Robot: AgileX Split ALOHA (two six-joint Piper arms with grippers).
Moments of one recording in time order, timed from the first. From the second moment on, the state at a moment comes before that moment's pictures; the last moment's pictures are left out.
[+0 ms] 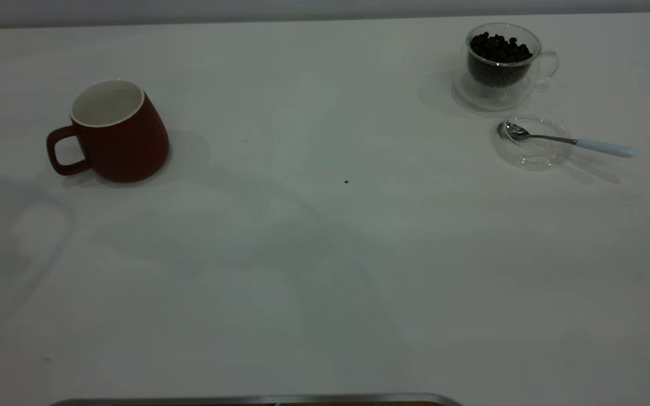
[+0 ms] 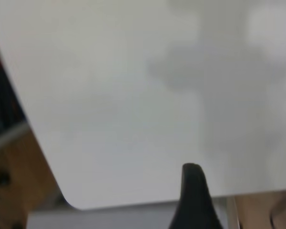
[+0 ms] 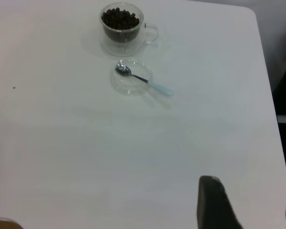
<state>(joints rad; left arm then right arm) -0.01 1.68 -1.10 0.29 0.87 0.14 0.08 -0.02 -0.48 -0.02 1.13 -0.05</state>
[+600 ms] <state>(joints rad) -0.11 2.21 -1.59 0.21 1.10 0.37 0.08 -0.02 -0.48 -0.02 1.13 -0.05</state>
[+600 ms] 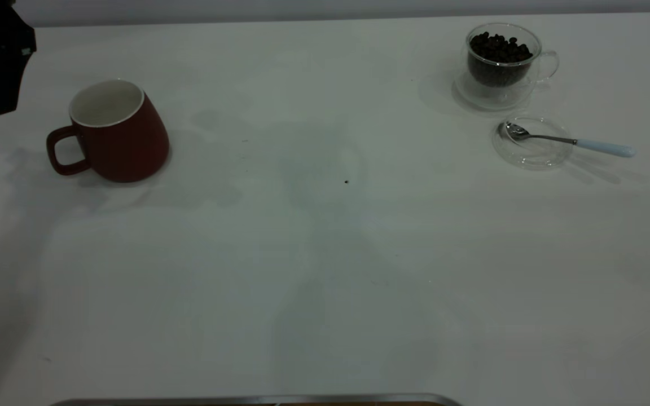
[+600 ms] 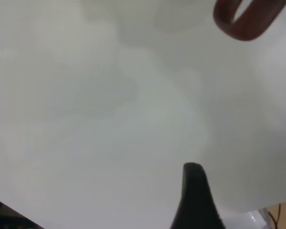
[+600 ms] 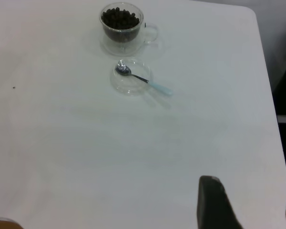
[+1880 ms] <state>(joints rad) -0.15 1.75 -1.32 -0.07 0.78 0.53 0.08 -0.02 -0.48 -0.02 1.13 -0.05</state>
